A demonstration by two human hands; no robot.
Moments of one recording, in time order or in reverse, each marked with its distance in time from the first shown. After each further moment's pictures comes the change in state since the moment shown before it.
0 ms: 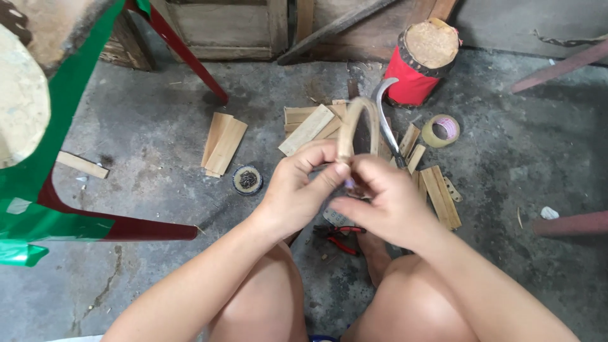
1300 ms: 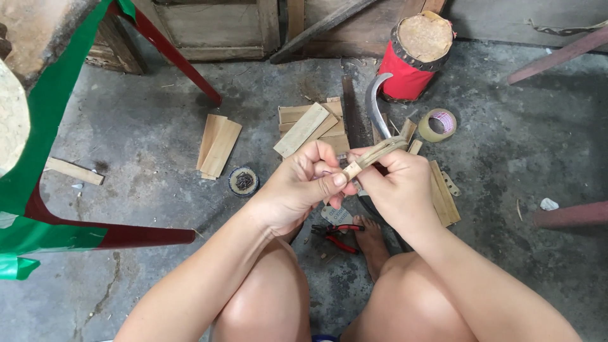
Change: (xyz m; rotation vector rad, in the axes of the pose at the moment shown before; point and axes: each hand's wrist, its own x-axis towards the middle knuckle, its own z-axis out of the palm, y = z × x) left_hand 0.010 -0.024 -0.003 -0.495 -0.208 -0.236; right_hand 0.011 -0.002 -0.004 -0.072 0.321 0.218
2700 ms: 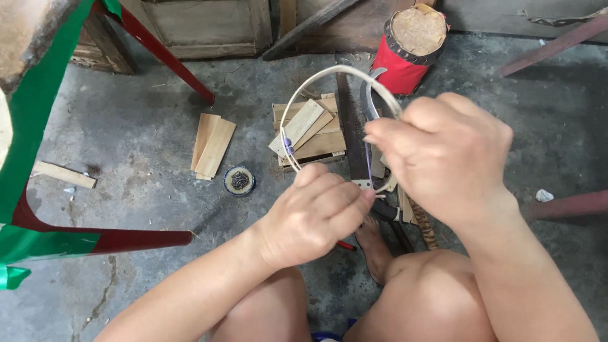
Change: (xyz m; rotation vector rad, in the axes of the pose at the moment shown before) left_hand -0.021 0.042 0.041 1.480 -0.215 1.031; right_hand 0.023 -0.056 -0.055 -0.939 0.091 -0.912
